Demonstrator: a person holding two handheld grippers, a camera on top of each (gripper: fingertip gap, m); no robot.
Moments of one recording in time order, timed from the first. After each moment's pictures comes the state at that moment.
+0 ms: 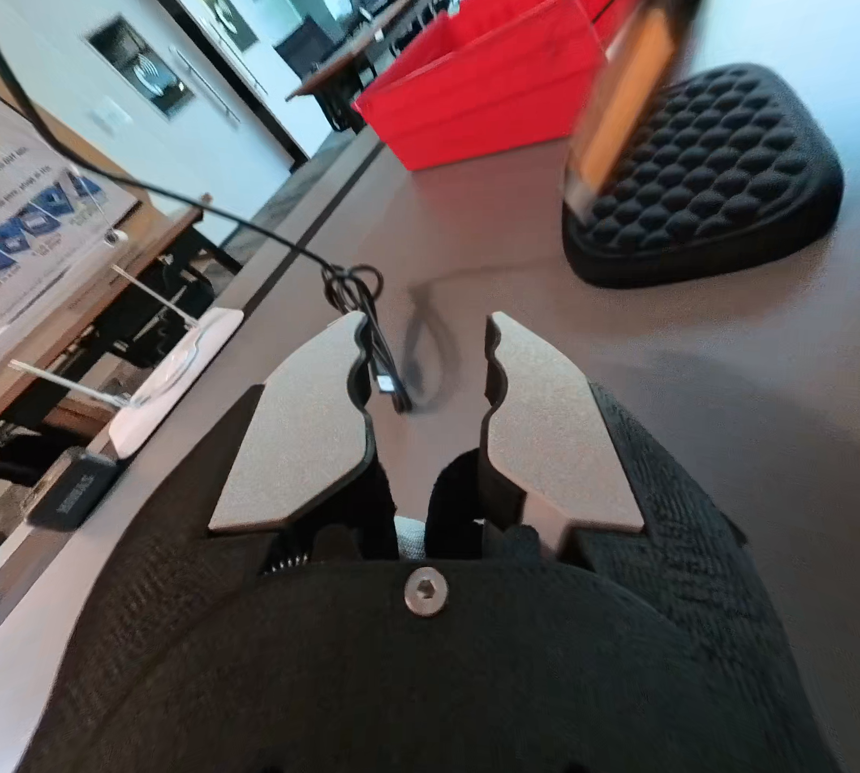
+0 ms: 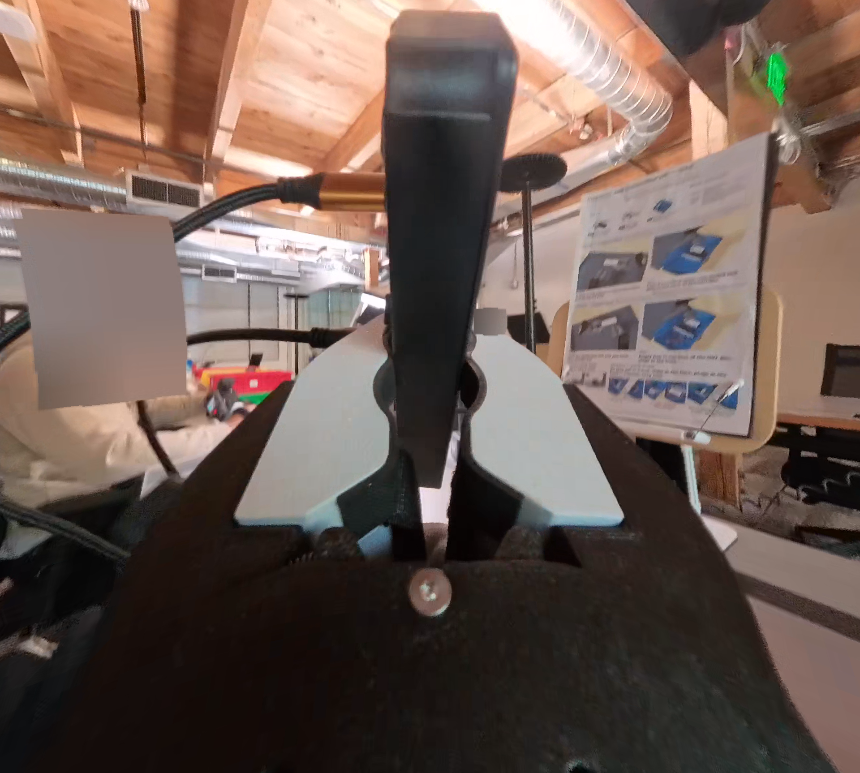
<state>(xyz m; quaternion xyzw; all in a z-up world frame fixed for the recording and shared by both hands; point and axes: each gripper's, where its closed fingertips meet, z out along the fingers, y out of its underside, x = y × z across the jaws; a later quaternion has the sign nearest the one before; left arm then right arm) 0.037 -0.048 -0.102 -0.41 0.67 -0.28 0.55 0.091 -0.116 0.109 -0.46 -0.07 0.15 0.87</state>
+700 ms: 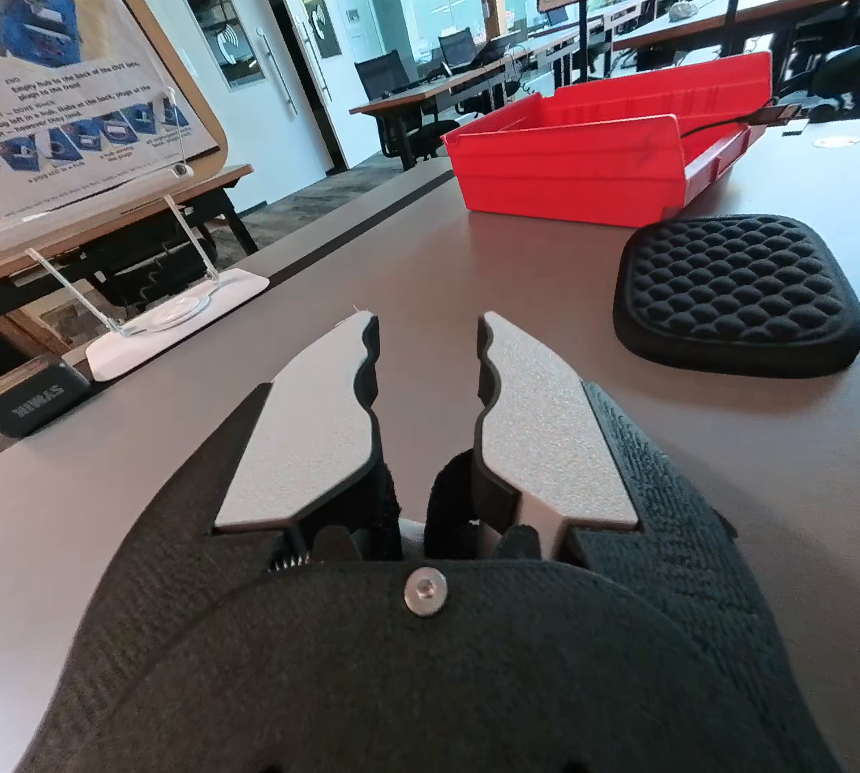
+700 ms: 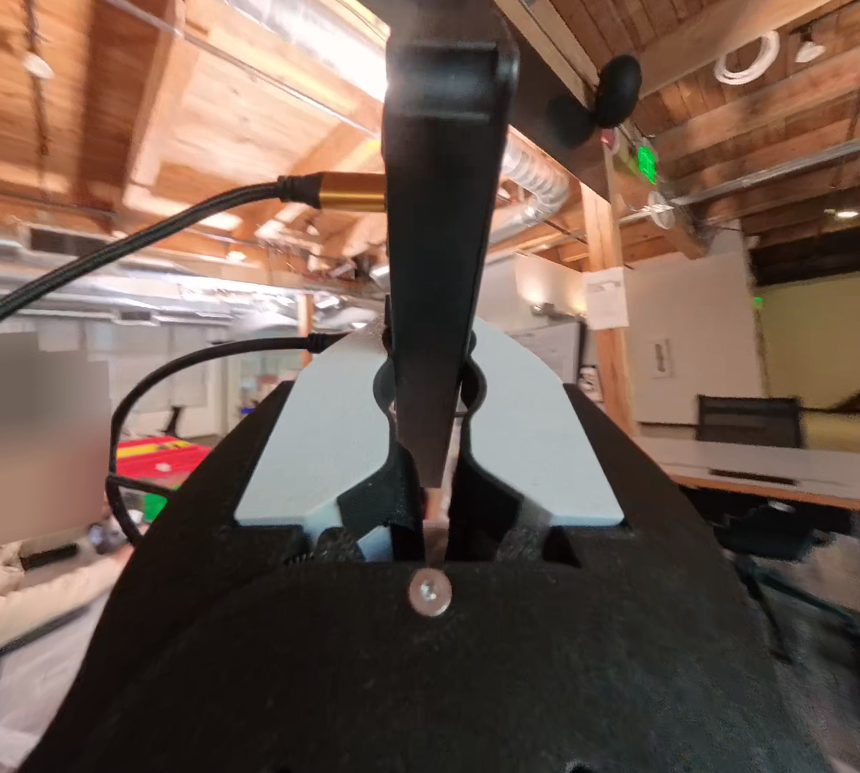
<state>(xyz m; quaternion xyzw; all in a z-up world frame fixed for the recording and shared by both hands) 0.021 -0.013 -0.078 -0.49 0.55 -0.37 0.57 0.256 -0.158 0.342 -0.44 -0.01 0.09 0.89</state>
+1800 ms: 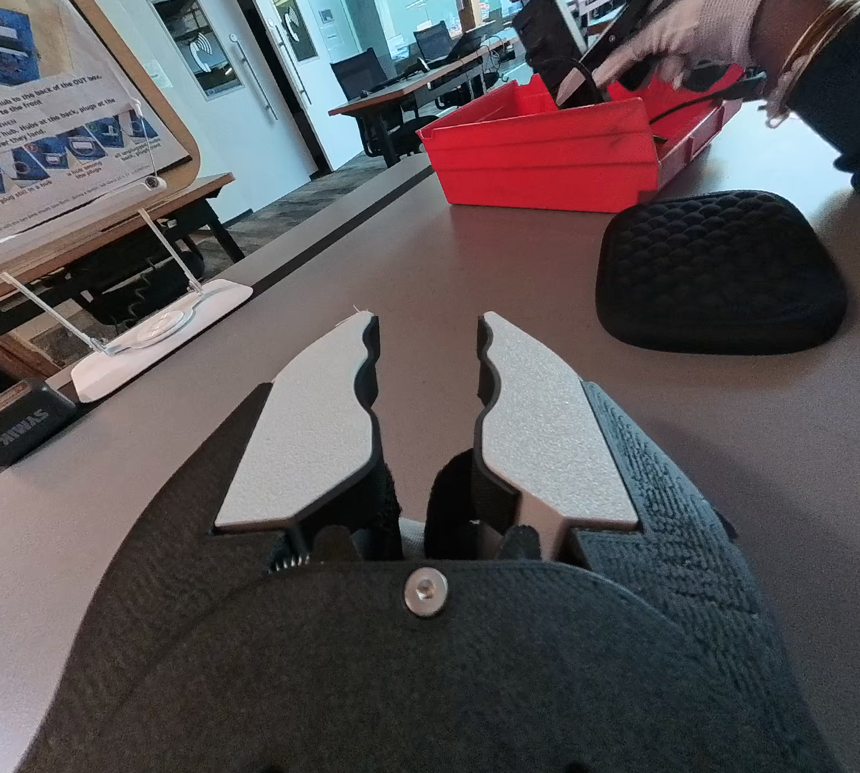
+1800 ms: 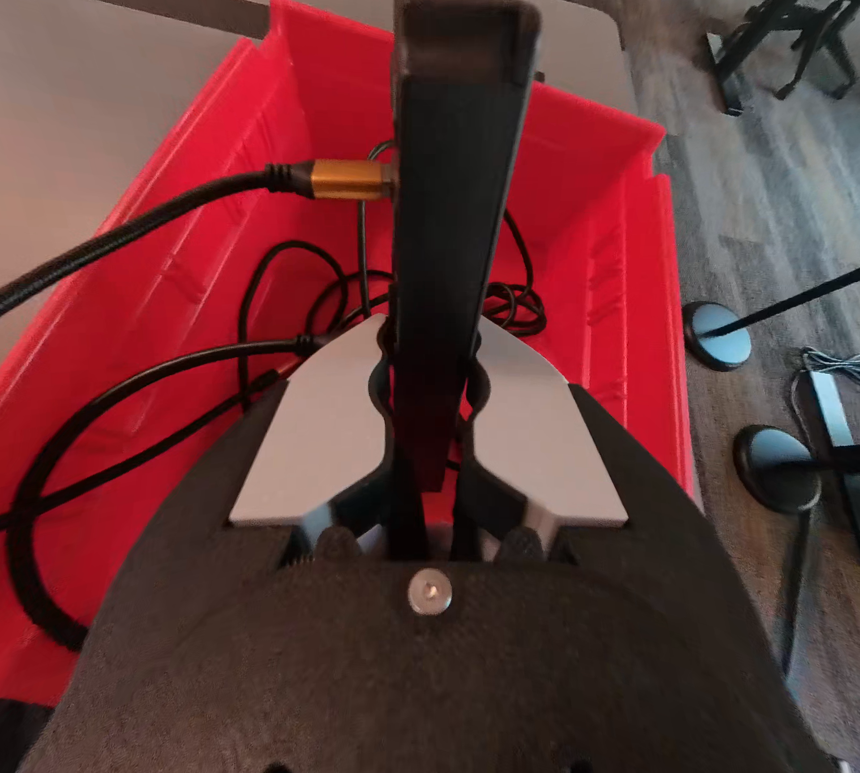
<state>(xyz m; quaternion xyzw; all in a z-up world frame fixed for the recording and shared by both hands) 0.025 -0.024 -0.084 -0.47 0.58 -0.36 0.56 0.421 -0.148 -0.101 -0.87 0.19 -0.19 0.42</state>
